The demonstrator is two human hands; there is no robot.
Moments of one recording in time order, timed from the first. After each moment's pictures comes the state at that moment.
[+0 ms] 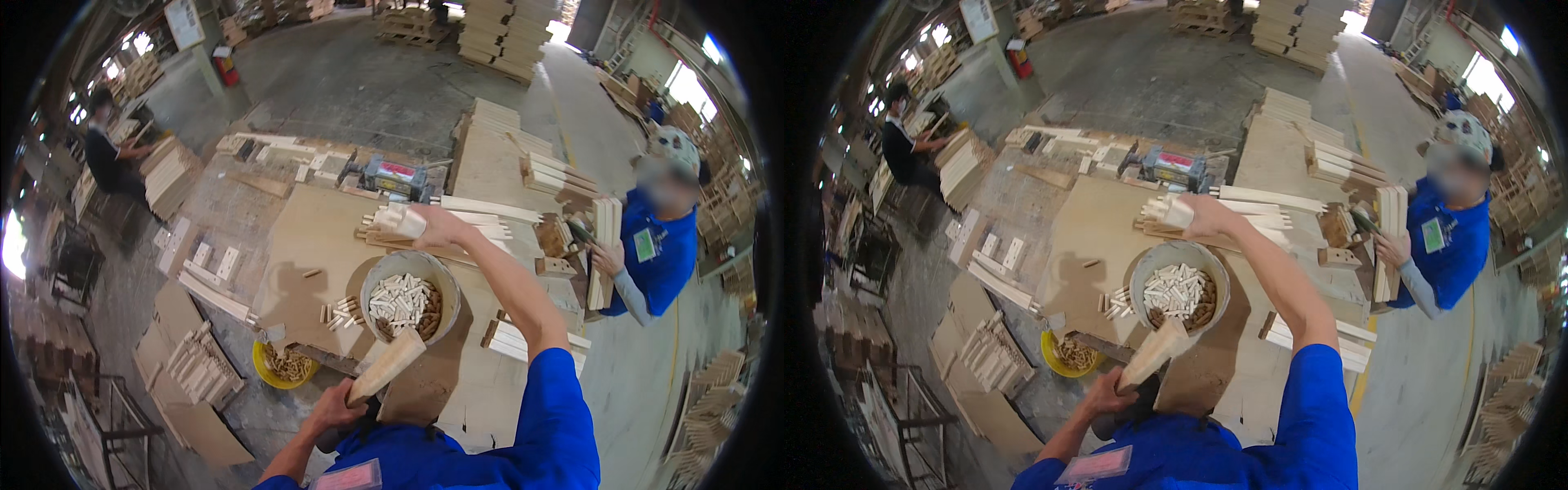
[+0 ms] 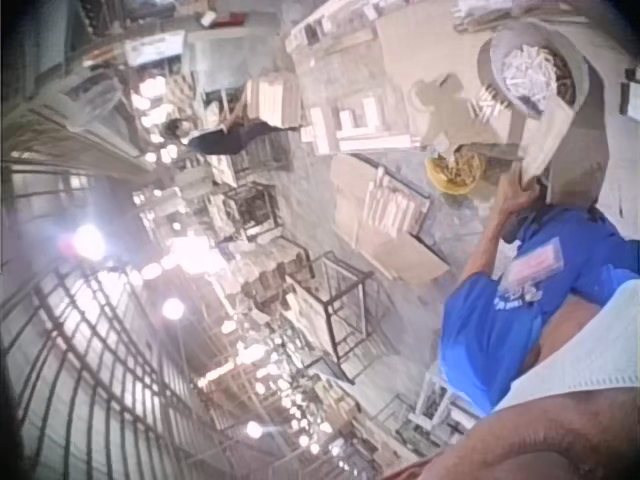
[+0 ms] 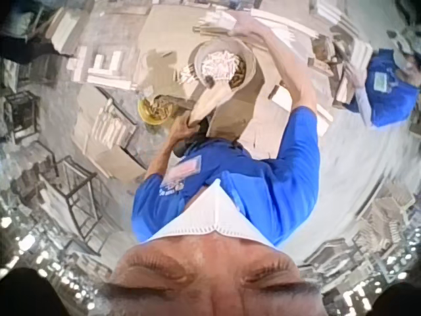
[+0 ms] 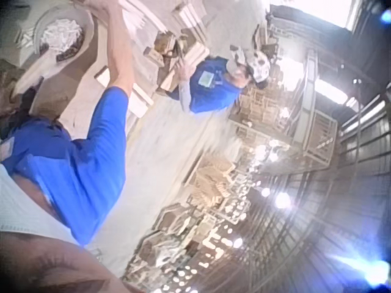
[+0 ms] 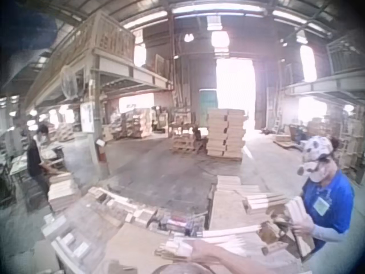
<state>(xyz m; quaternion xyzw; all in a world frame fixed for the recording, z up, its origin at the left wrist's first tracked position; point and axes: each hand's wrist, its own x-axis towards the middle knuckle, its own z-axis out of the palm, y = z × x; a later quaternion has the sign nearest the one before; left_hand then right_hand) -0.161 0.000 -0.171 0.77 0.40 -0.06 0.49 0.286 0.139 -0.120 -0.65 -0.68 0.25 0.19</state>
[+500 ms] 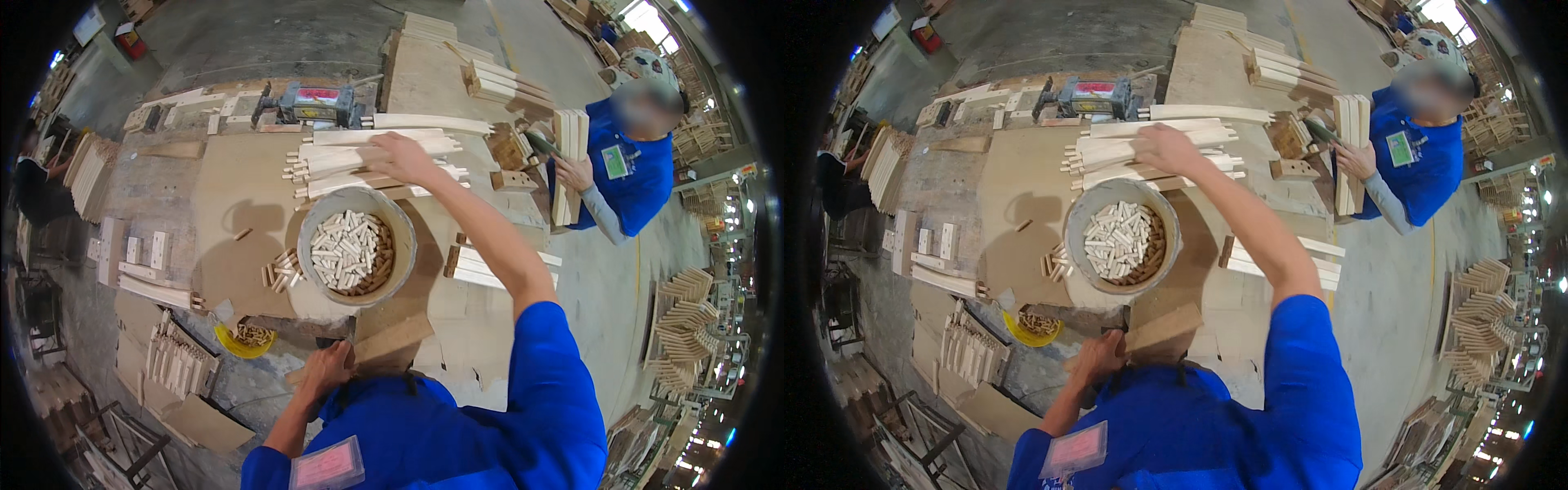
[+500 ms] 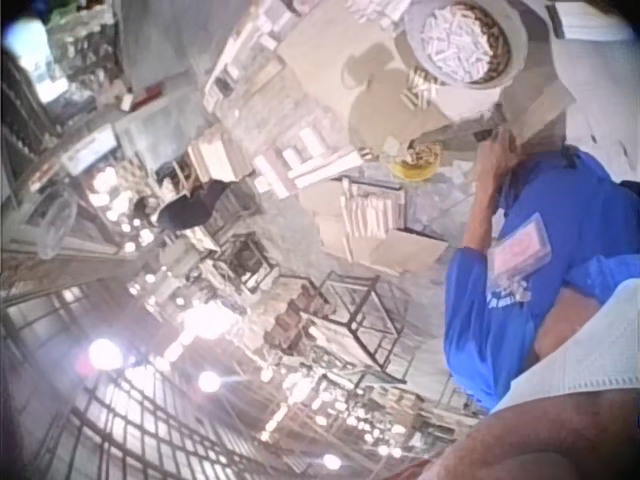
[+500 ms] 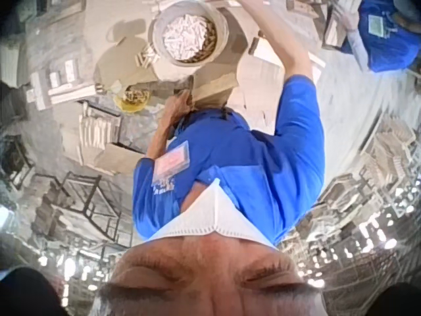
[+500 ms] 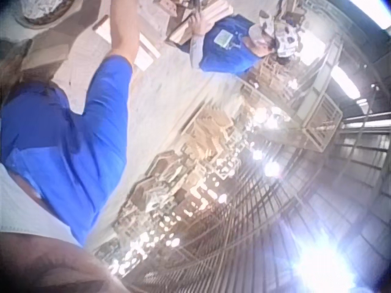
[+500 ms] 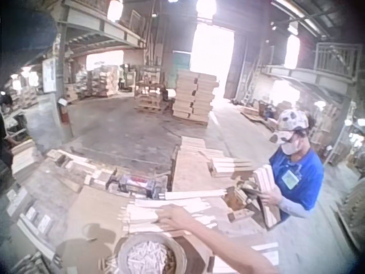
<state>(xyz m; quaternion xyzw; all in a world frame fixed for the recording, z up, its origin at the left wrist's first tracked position) -0.125 -0.012 -0.233 0.88 0.24 -0.14 0.40 0.319 0.103 -0.186 -0.69 -0.66 0.09 0.30</state>
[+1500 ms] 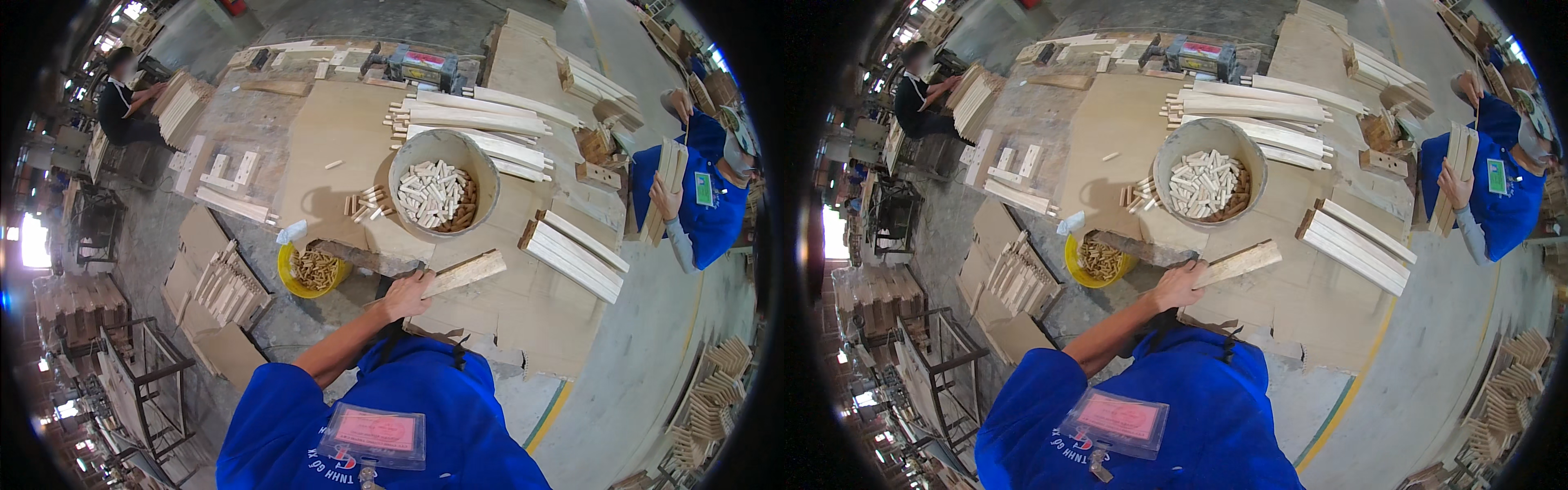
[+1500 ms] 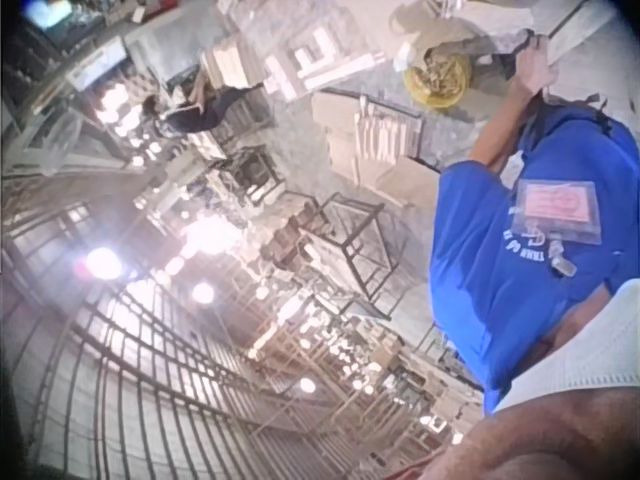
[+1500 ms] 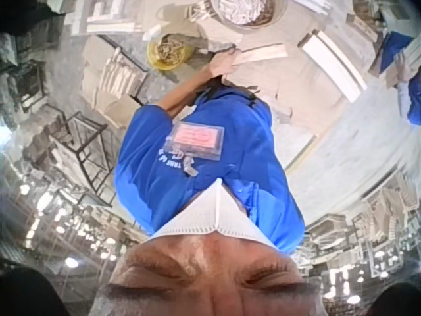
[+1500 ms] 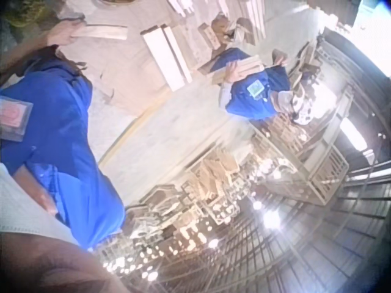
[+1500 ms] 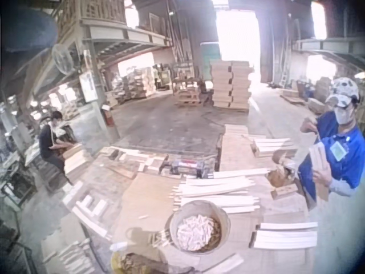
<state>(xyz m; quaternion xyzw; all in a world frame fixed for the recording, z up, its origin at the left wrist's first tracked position) -0.087 -0.038 -0.271 0.89 0.26 -0.13 0.36 -0.034 -0.484 -0.290 -0.79 0.15 0.51 0.30</state>
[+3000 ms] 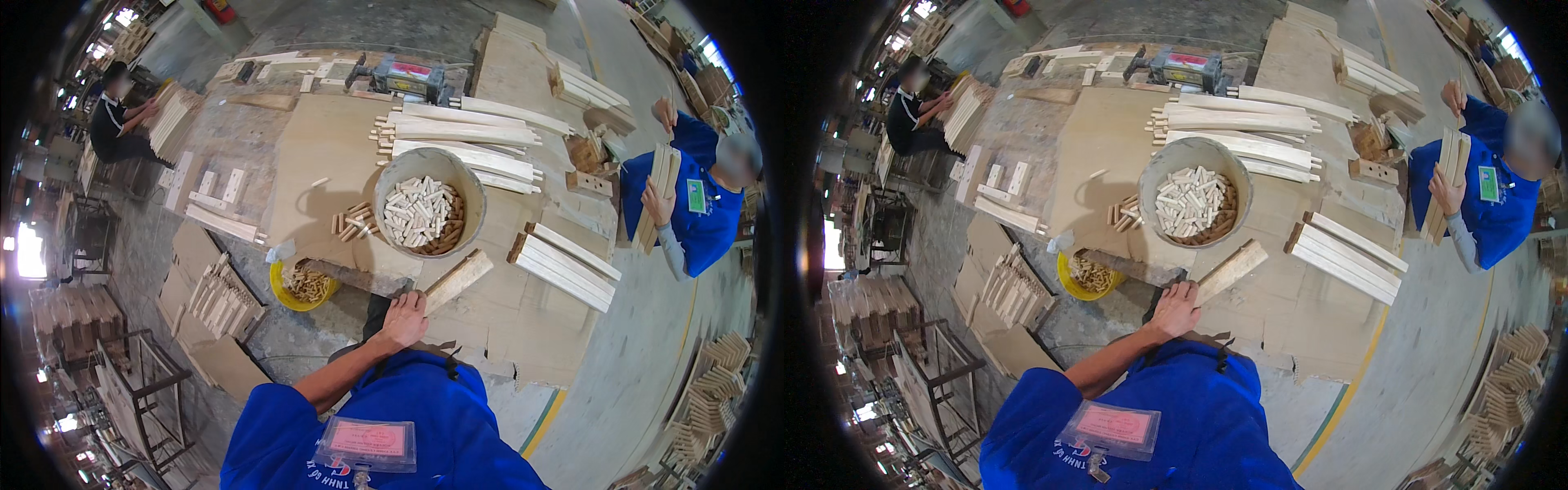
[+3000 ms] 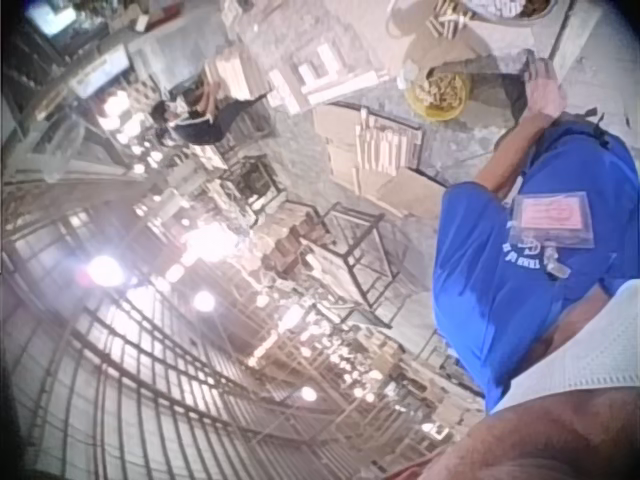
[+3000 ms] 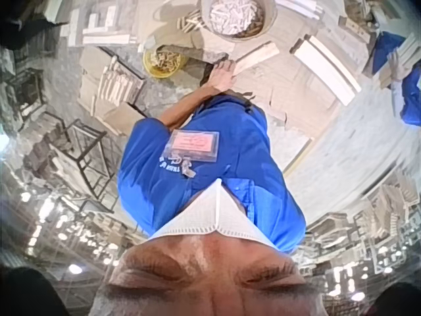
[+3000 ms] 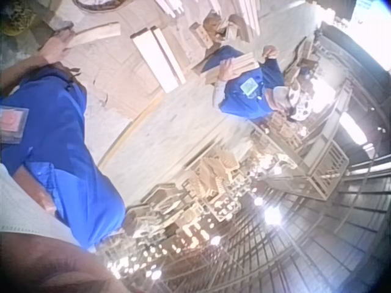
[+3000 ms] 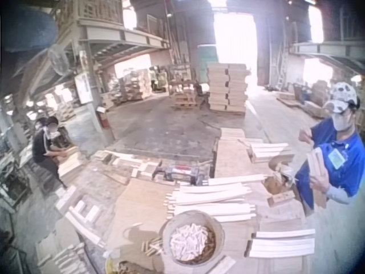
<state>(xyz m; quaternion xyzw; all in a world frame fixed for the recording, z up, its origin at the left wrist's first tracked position) -0.079 -0.065 -0.252 0.90 0.28 -0.04 0.32 -0.023 -0.471 -0.287 -0.79 0.18 0.52 0.27</state>
